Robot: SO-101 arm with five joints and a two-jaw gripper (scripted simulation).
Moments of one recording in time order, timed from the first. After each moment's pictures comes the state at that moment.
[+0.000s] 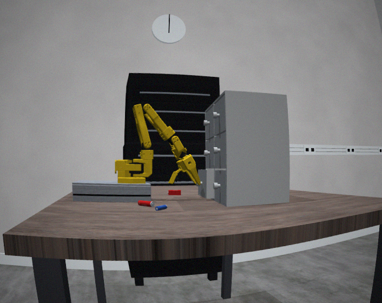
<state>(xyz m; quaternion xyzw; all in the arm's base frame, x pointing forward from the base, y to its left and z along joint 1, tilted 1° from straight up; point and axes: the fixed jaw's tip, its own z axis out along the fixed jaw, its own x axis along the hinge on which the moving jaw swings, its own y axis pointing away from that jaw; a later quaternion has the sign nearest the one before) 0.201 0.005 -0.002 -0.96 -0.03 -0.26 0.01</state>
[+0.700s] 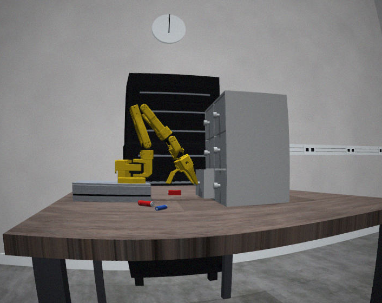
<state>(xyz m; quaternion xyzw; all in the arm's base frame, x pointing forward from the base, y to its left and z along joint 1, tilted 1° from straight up) 0.193 0.005 -0.001 -0.96 -0.04 -0.27 0.01</state>
